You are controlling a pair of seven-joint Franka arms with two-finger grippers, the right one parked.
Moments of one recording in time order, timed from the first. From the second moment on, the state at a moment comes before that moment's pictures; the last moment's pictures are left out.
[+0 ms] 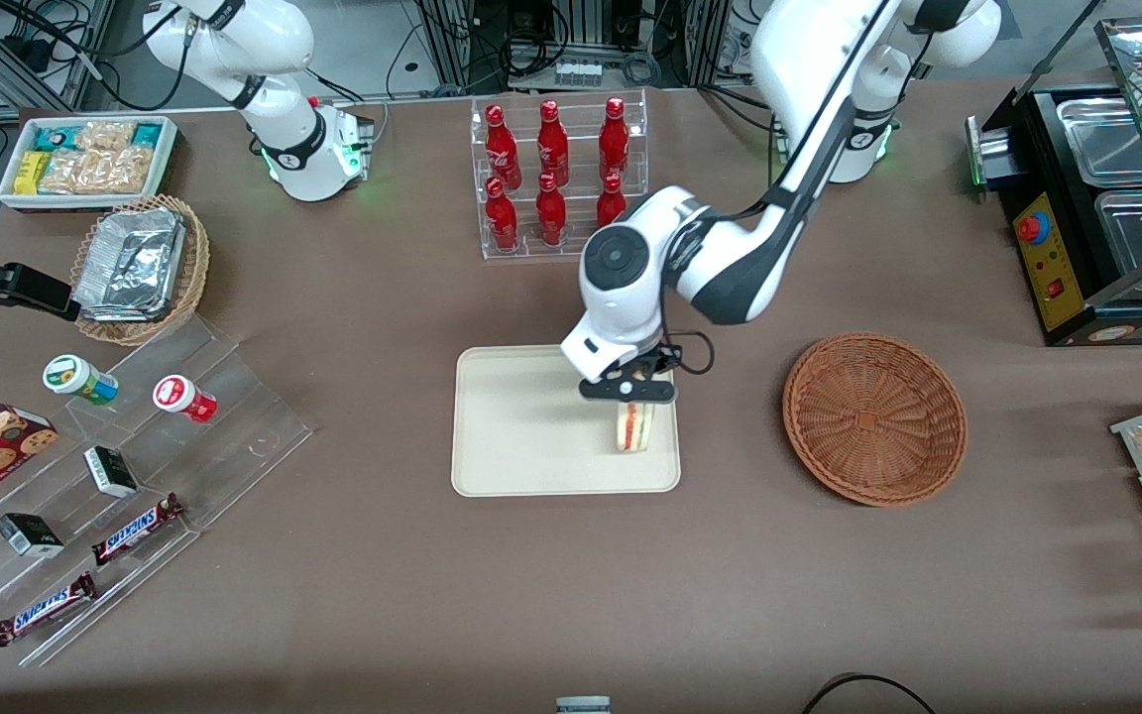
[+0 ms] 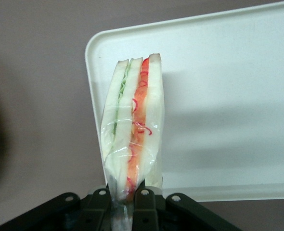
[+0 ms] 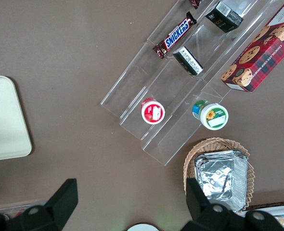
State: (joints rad) arm -0.70 0.59 -0.04 -1.54 0.11 2.03 -0.69
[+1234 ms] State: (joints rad) arm -0.73 0.77 -0.04 -1.38 0.11 1.98 -0.75
